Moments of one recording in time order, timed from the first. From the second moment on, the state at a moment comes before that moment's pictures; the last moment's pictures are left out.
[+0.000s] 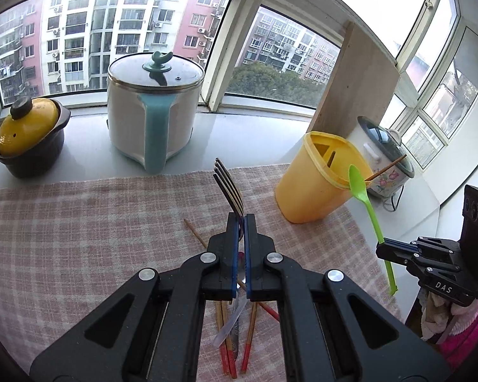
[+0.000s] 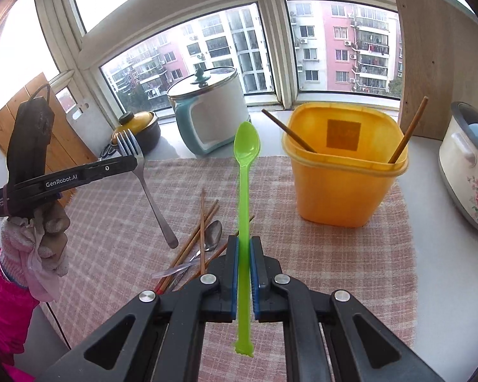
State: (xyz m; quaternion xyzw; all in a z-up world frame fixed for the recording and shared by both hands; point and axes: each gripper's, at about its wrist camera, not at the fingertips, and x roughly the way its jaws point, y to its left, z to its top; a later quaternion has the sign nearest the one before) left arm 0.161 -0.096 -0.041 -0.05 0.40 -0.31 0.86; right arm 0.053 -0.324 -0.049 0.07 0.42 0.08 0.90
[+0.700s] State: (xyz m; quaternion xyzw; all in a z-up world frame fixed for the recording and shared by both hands) left arm 0.137 -0.199 0.056 -0.10 0.36 -0.31 0.88; right arm 0.086 -0.407 0.032 0.03 0.40 0.14 0.91
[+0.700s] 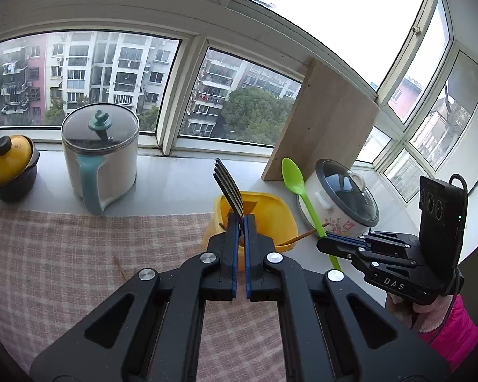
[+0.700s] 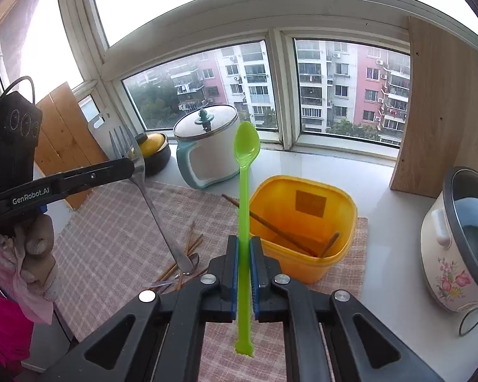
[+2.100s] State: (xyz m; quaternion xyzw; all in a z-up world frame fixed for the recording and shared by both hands) left arm 0.210 -0.288 0.017 -0.10 0.40 -0.24 0.88; right arm 0.226 -0.468 -0.019 0.06 0.41 0.15 0.90
